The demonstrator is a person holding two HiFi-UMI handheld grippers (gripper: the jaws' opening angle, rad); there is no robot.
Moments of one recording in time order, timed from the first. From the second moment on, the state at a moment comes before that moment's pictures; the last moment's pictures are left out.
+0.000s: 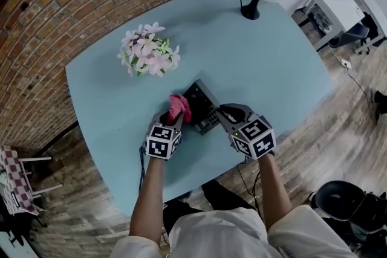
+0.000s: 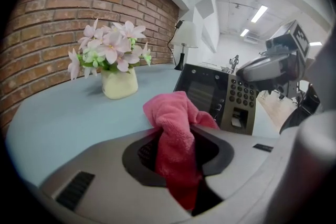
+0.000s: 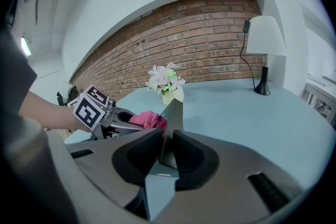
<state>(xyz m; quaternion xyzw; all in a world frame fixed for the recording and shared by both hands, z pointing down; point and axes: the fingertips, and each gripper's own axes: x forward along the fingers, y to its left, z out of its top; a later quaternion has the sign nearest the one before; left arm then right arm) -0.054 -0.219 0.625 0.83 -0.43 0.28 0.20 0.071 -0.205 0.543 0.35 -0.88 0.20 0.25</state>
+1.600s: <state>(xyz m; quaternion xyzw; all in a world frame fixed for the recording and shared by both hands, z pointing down) 0.027 -0.225 0.553 0.87 -0.43 0.19 0.15 0.084 -0.183 0.544 0.34 -0.89 0.19 0.24</state>
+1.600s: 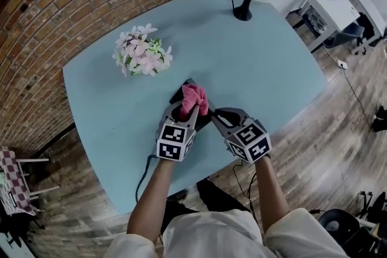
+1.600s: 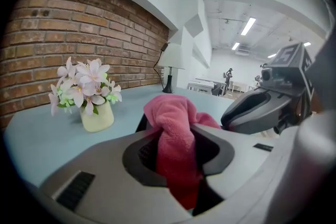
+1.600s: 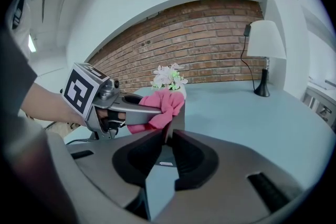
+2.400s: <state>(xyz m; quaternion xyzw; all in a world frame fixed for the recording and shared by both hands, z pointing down) -0.009 -0.204 0.596 0.85 -0.44 0.18 0.22 0.085 -0.183 0.544 0.34 -0.89 0.20 0.23</state>
